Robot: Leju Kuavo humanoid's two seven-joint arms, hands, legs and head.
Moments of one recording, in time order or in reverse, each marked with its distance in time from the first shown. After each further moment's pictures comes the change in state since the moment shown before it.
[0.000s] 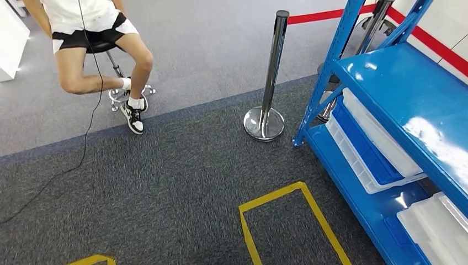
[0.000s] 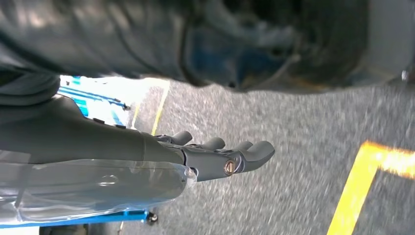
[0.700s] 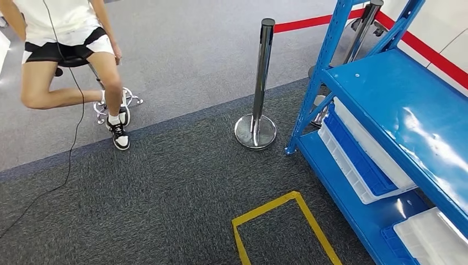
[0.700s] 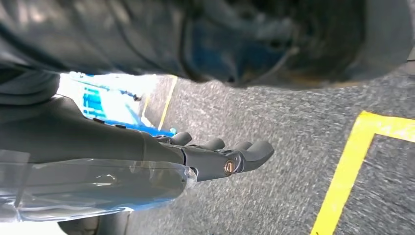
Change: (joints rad) left arm -0.002 -0.014 0.049 0.000 0.039 0.012 -0.017; right arm -0.001 -0.018 0.036 0.004 0.019 0.030 0.025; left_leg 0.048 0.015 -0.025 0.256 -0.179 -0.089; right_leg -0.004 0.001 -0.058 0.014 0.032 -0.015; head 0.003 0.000
